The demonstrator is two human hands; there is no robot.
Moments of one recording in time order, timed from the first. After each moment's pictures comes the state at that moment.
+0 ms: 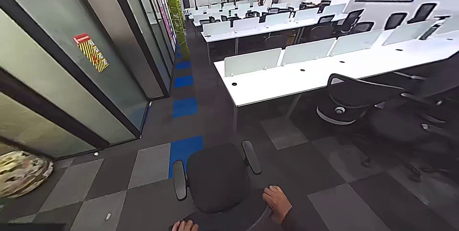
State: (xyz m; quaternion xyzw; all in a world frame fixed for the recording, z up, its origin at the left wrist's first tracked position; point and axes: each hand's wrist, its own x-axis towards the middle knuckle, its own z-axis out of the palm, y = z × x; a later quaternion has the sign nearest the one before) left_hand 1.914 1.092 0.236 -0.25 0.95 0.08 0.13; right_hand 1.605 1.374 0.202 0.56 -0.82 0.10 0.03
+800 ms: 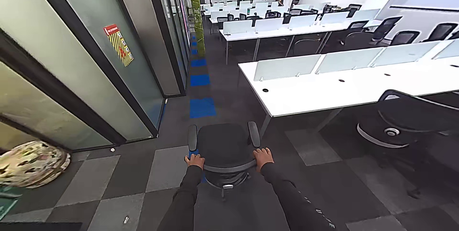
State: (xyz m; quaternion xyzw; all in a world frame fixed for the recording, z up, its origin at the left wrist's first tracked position) left_hand 1.748 0.649 0.231 -0.33 0.91 0.11 0.21; right_hand 1.535 0.919 0.246 0.36 -0.91 -0.08 -0.18
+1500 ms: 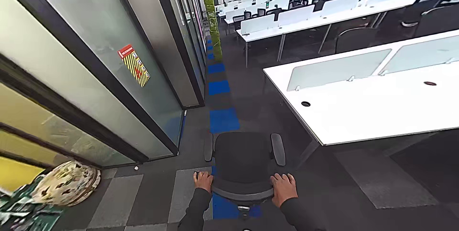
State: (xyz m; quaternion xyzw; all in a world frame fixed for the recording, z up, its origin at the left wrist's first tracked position) left_hand 1.660 0.438 0.231 -0.34 0.92 0.09 0.18; right_hand 1.455 0.720 0.243 0.36 -0.92 -0.04 -0.16
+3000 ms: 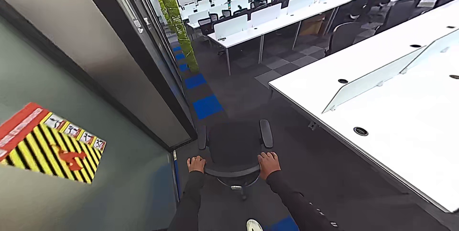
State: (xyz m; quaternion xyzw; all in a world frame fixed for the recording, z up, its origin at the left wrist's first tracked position) left_hand 1.219 -0.249 0.233 -0.26 0.95 0.04 0.20; right_hand 1.095 0.078 0.239 0.27 -0.95 0.02 -0.14
